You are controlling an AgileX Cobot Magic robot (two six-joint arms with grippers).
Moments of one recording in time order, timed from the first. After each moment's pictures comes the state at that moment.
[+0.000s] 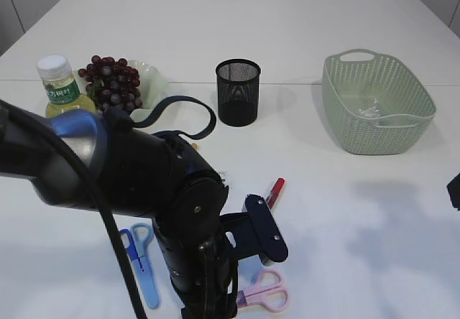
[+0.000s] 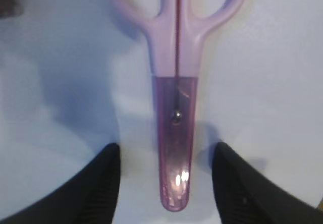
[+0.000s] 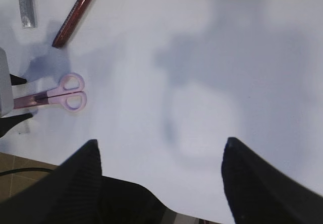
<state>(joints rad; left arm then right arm) -0.94 2.02 -1.13 0.00 0.67 0.30 0.08 1.05 -0.86 0.22 1.09 -0.05</state>
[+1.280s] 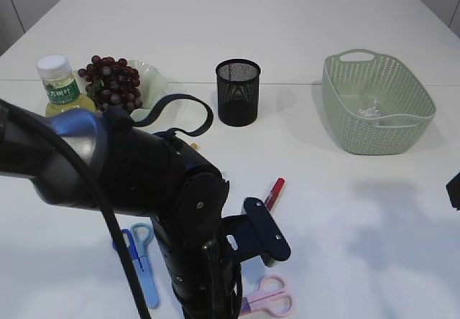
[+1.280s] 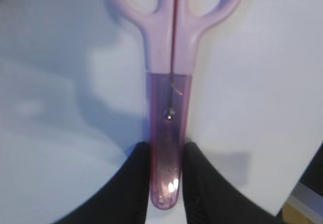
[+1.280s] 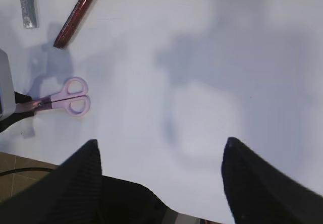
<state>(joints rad) -0.94 2.02 -1.13 -0.08 0.68 0.30 0.08 1.05 -0.86 0.23 1.09 -0.05</state>
